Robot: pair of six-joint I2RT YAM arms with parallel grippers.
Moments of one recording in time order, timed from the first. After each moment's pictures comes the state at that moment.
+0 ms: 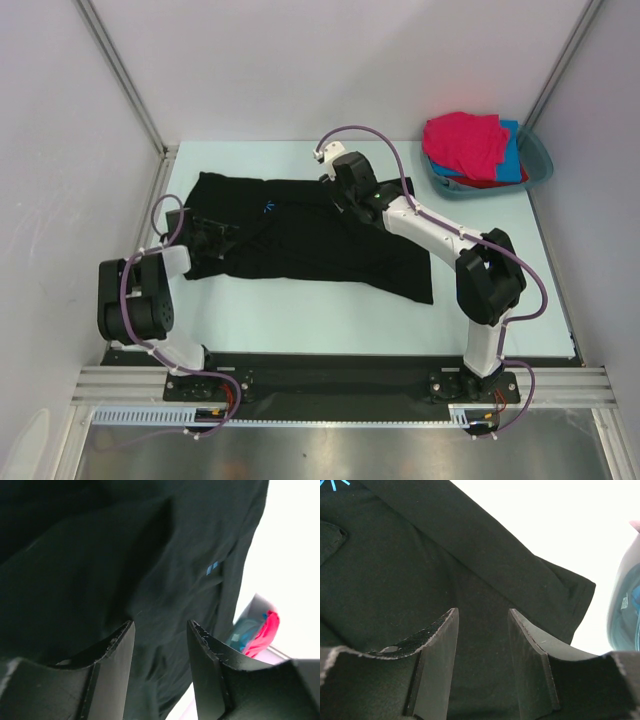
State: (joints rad) left arm 0.16 1.62 0.72 0.14 0.29 -1.23; right arm 0.68 1.87 1.55 -0.25 0.30 -0.16
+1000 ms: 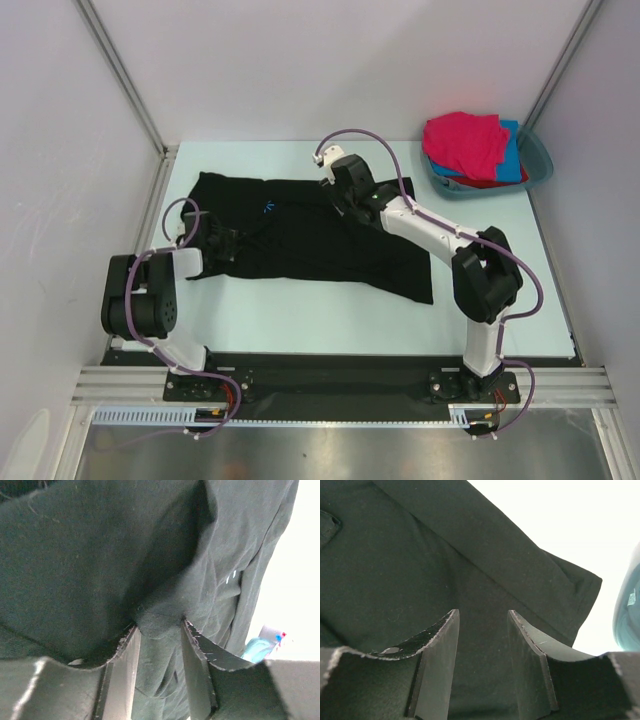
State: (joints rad) left arm 0.05 1.63 0.66 0.17 0.11 -1.32; right arm 0.68 1.89 1.55 -0.27 0.30 -0.16
